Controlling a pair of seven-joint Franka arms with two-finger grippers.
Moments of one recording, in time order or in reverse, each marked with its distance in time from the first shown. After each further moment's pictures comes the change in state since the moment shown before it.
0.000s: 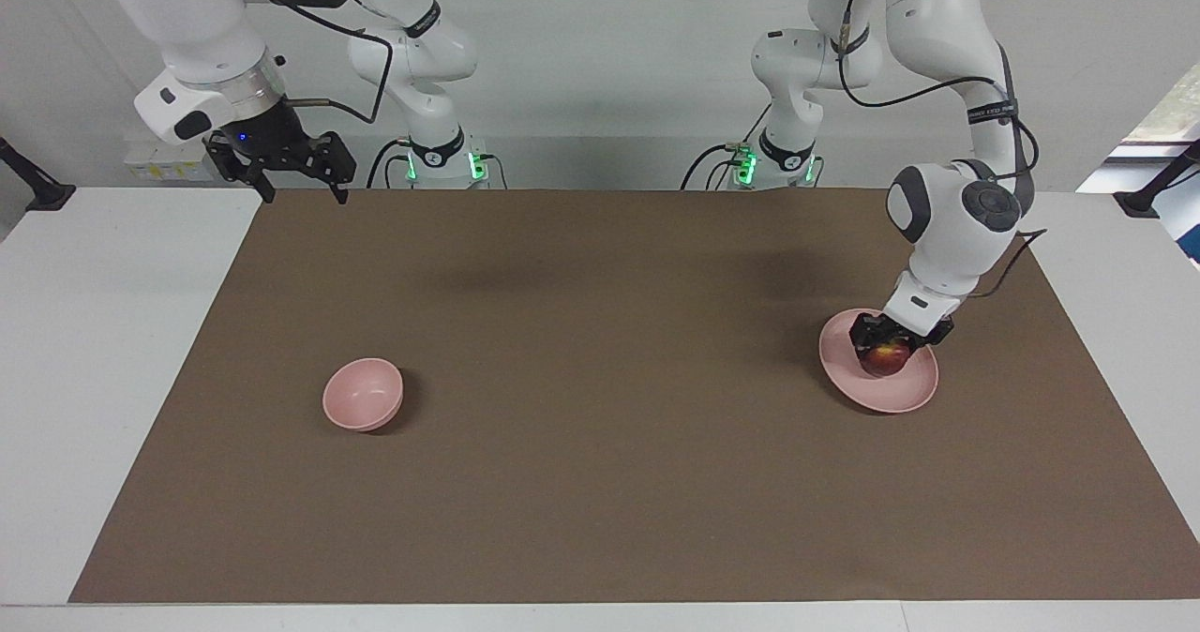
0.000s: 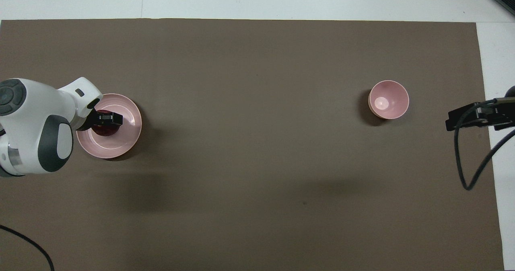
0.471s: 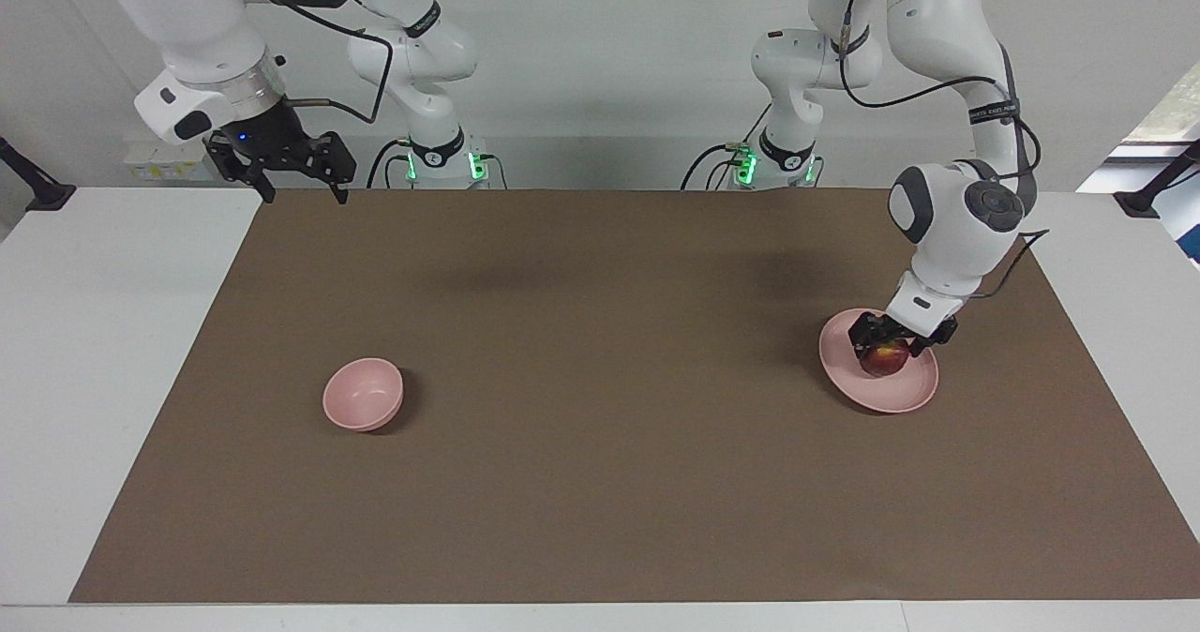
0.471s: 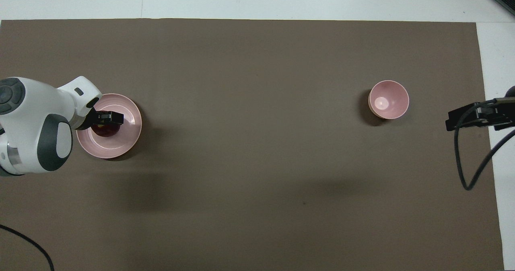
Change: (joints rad) left arm 0.000 0.003 0.001 -0.006 0.000 0.000 0.000; right arm 0.000 0.000 0.000 0.000 0.000 0.000 0.000
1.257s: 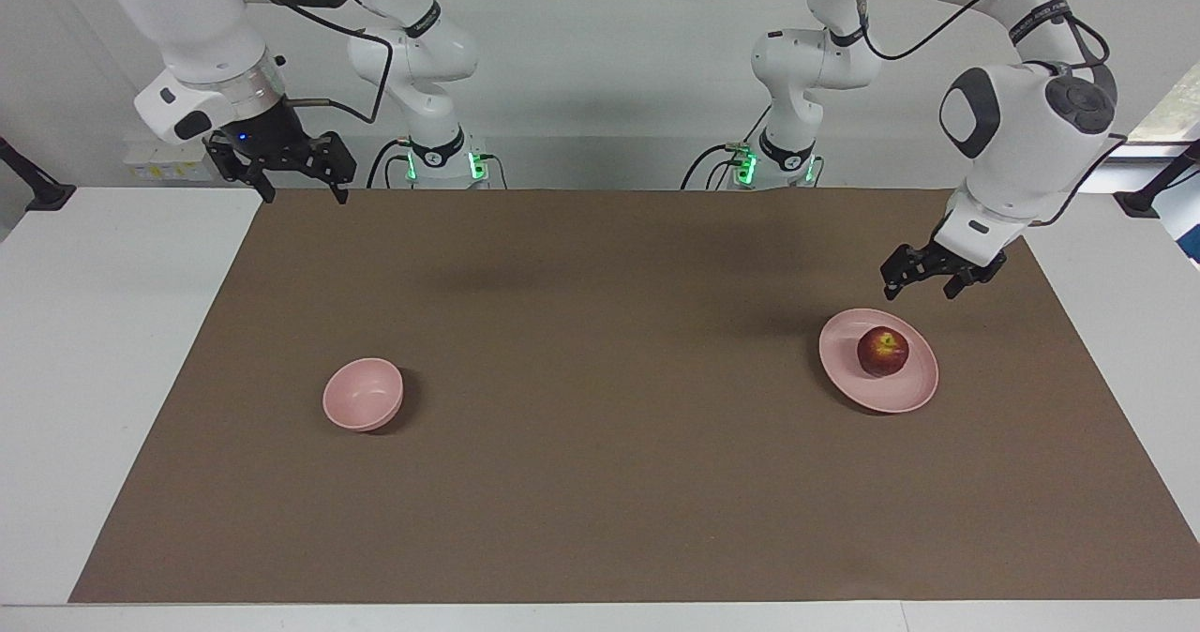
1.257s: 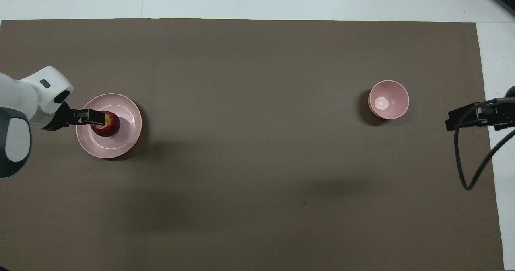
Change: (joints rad) left arm 0.001 -0.127 0.006 0.072 0.000 -0.222 -0.003; right arm 0.000 0.000 0.000 0.000 0.000 0.000 0.000
